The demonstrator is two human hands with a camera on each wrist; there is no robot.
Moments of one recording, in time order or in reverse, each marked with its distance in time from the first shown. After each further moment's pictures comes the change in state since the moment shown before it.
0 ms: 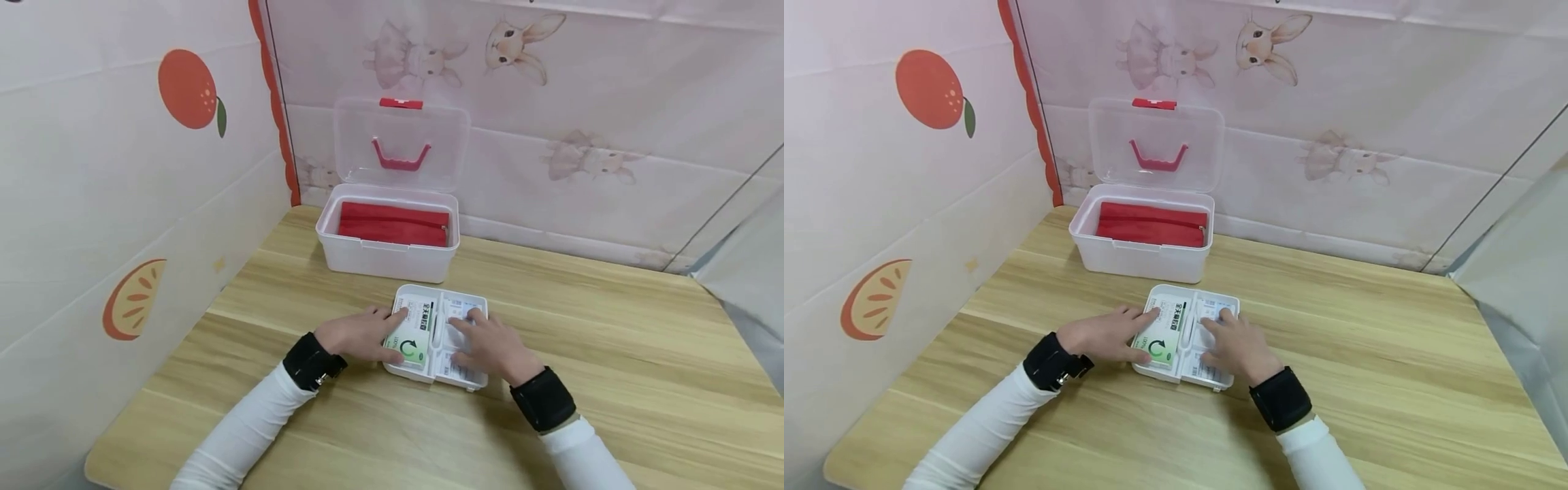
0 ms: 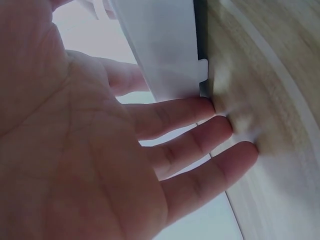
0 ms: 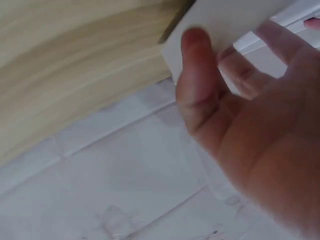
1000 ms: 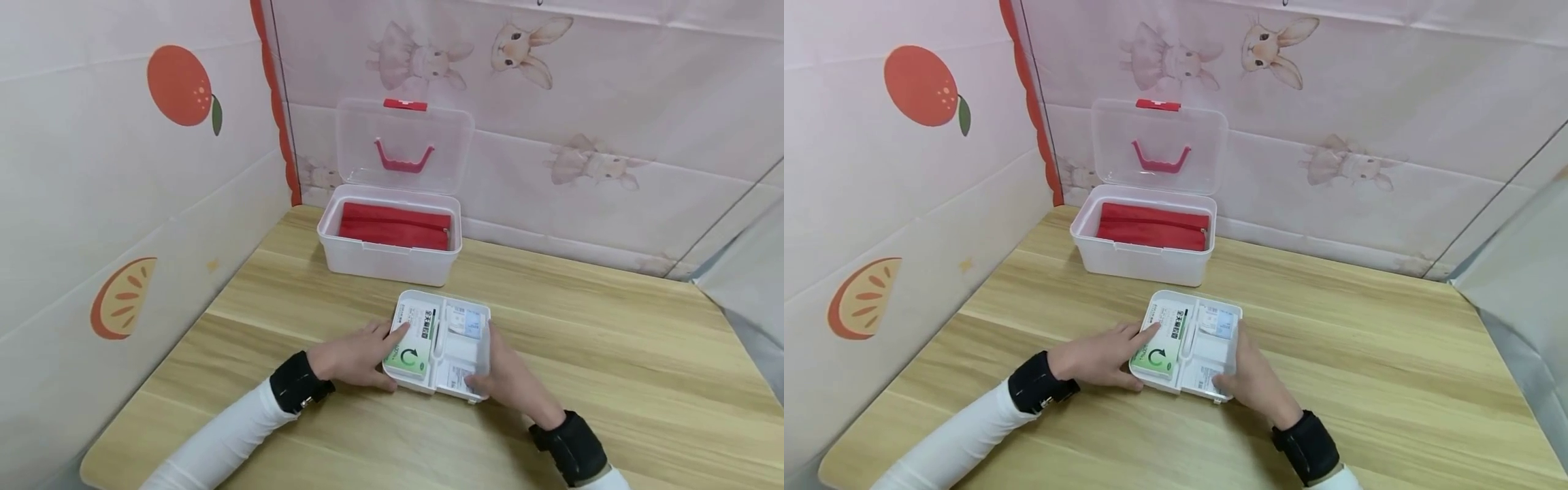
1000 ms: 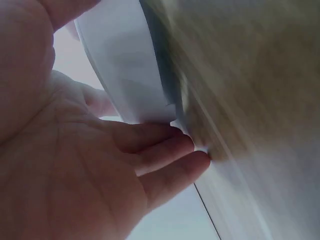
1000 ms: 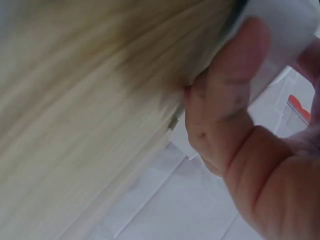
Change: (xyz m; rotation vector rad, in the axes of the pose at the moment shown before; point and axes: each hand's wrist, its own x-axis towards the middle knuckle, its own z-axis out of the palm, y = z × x) left_hand -0.016 -0.007 0.023 0.002 0.045 0.131; right_hand -0.032 0.000 0.023 0.648 0.133 0.094
